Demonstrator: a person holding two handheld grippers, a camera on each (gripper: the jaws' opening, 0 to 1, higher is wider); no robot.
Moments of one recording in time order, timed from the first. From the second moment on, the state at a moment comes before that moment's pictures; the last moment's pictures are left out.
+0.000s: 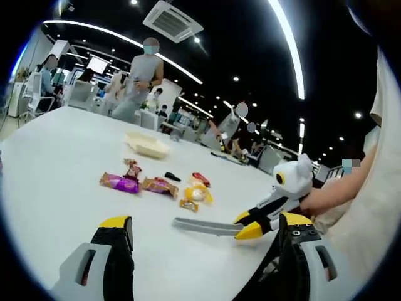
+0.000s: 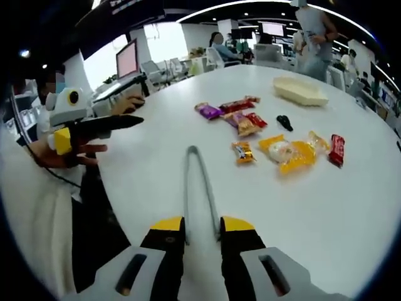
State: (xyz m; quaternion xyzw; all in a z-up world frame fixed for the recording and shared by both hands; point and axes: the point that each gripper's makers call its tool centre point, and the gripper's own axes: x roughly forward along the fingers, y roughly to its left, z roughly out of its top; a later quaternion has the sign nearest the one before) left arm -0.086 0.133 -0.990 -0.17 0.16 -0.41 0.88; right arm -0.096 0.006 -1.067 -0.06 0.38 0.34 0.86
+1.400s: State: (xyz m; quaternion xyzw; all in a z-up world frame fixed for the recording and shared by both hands) left arm -0.089 0.139 -0.984 -0.17 0.18 -0.43 0.87; right arm -0.099 0.016 -1.071 -0.10 0.37 0.37 0.84
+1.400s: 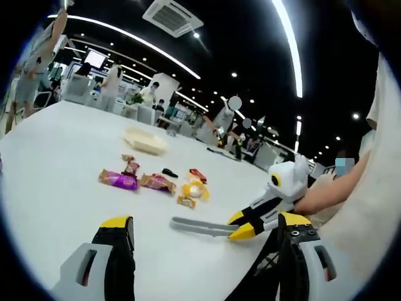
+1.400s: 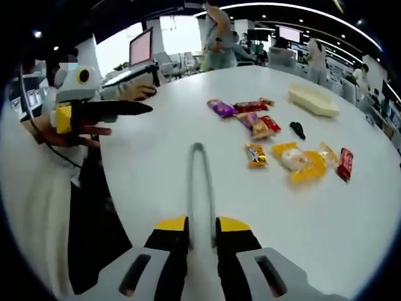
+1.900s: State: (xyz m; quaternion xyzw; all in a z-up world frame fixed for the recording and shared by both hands) left arm -0.091 0.148 -0.962 -0.22 0.17 -0.46 0.84; right arm -0.105 0.013 -1.057 -0.03 0.37 0.38 0.84
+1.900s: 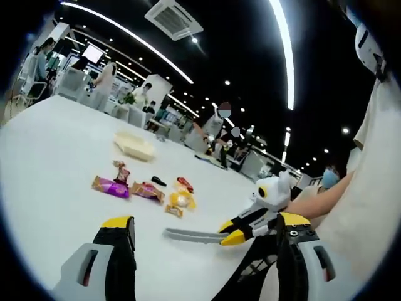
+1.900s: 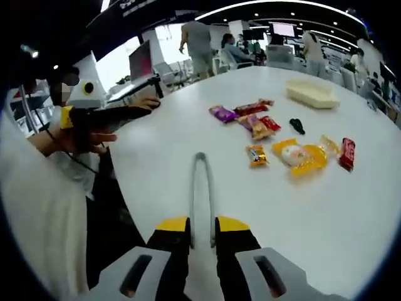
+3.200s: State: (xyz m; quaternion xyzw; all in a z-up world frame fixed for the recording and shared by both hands) left arm -0.101 0.120 -0.950 -0.26 0.18 -0.51 0.80; right arm -0.120 0.029 -0.995 0.02 0.32 0.46 0.83
